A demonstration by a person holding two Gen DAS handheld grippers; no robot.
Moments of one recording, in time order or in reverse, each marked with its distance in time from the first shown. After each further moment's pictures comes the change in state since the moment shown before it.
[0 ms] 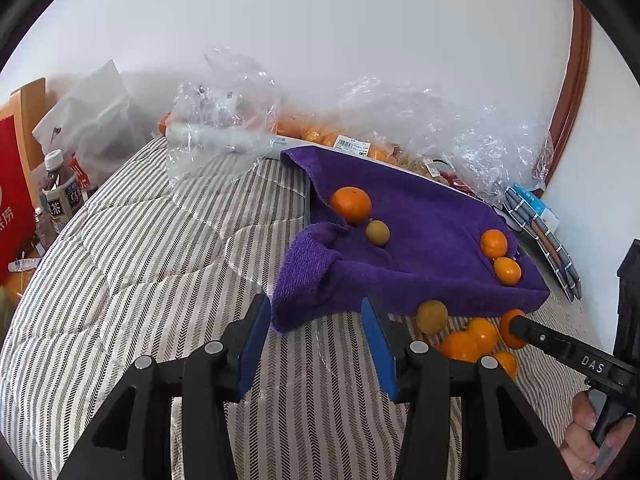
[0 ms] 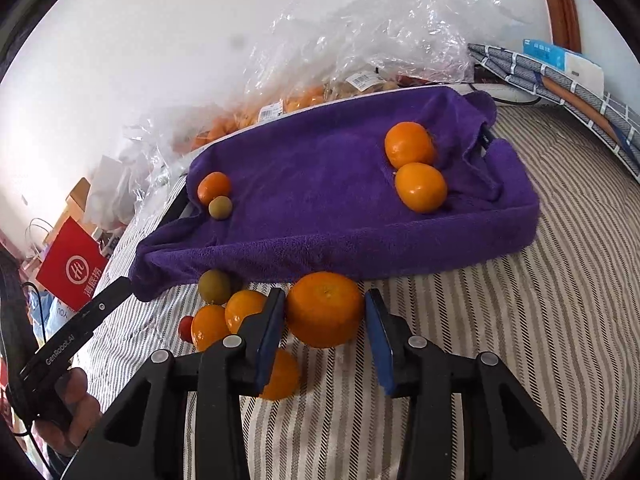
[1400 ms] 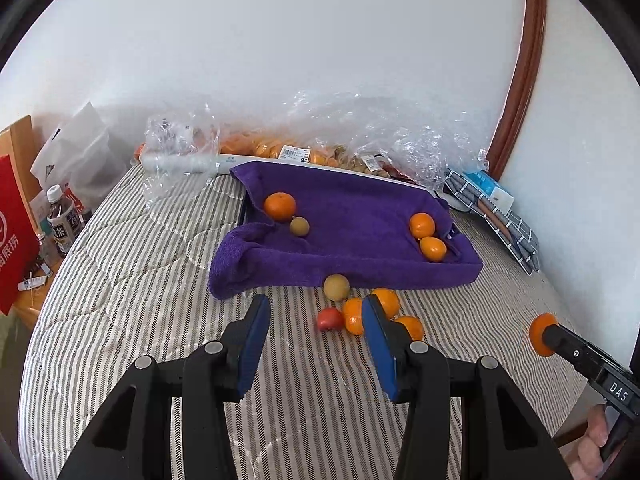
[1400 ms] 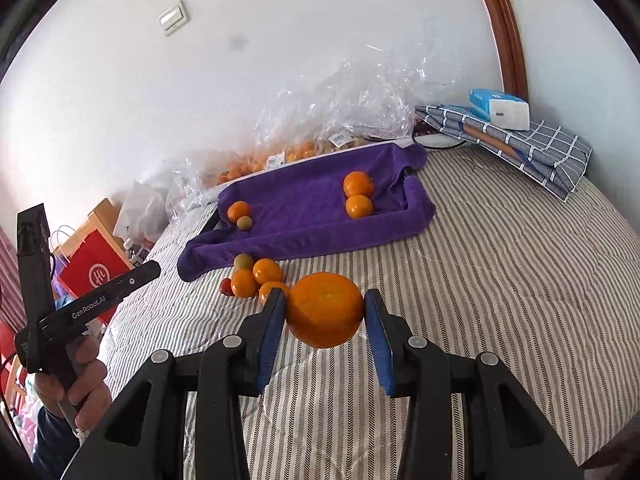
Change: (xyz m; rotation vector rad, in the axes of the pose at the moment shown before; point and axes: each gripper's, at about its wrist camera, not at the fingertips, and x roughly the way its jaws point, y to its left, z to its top) left arm -0.073 -0.064 -0.007 0.098 0.012 -0.039; right arm -0.140 -0.022 -0.050 -0.009 -0.163 -0.001
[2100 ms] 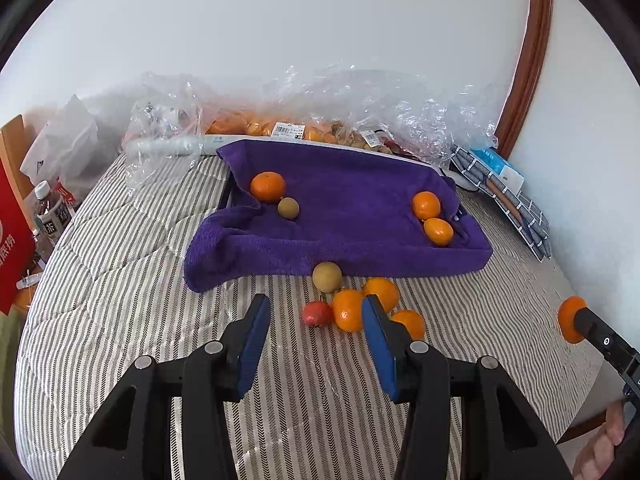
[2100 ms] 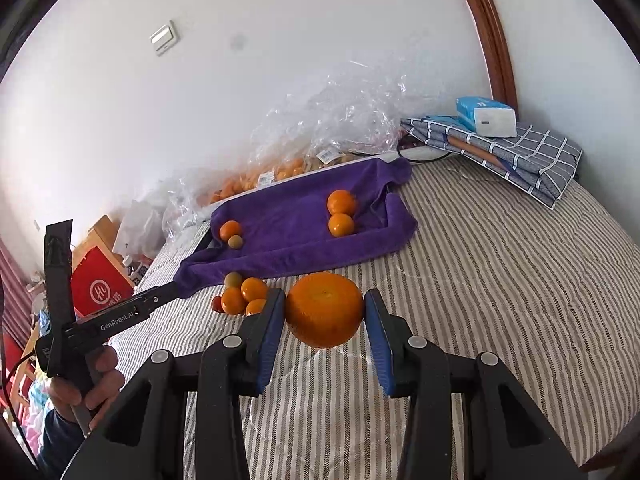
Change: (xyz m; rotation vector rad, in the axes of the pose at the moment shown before) left arm 0.030 -0.012 0.005 0.015 0.085 0.027; right arm -0.006 -0.021 0.010 0.033 -0.035 0.001
